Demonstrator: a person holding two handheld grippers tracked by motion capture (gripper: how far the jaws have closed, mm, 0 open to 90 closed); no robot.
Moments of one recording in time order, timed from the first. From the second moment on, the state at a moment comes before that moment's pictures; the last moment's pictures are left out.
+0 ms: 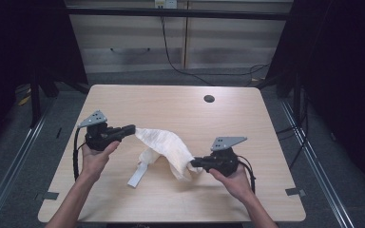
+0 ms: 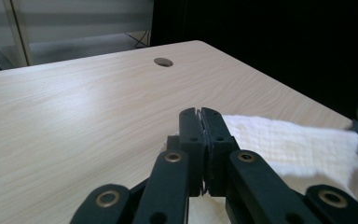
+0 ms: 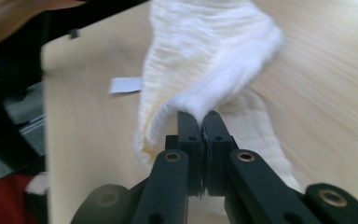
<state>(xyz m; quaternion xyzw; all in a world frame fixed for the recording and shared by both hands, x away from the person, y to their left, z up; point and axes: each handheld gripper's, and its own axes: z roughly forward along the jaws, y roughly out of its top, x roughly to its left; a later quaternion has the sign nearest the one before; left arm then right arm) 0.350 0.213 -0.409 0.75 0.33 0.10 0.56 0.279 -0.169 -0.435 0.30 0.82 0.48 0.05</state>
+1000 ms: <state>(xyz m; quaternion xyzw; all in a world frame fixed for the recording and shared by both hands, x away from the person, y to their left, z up) 0.349 0.226 -0.447 0.76 0.36 0.09 0.53 0.291 -0.201 -0.471 0.35 0.82 0.44 0.07</state>
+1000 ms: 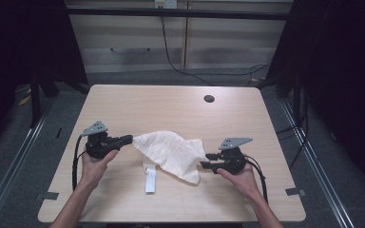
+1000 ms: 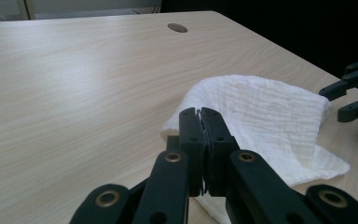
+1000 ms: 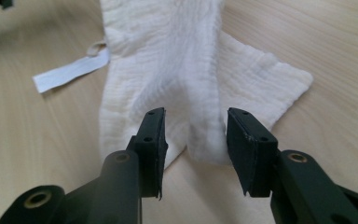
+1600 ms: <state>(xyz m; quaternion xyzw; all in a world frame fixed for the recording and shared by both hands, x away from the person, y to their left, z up) 0.347 0.228 -0.447 0.76 0.36 0.08 0.53 0.263 -0.177 -0.485 0.31 0.84 0.44 0.03</state>
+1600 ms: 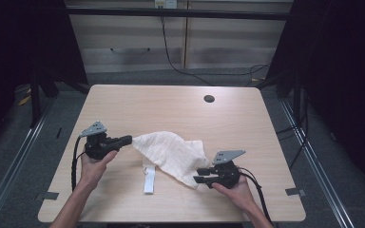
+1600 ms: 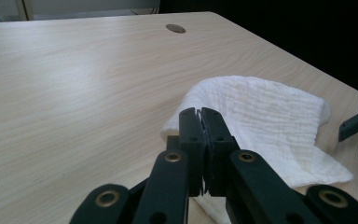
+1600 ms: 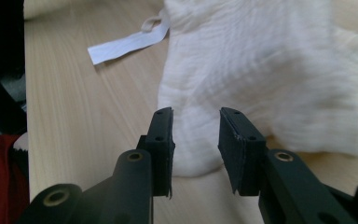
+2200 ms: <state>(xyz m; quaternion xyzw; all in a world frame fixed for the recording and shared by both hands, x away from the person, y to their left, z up) 0.350 0.226 -0.448 0.76 0.36 0.08 0.53 0.257 -0.156 -0.503 0.26 0.88 0.40 0.03</state>
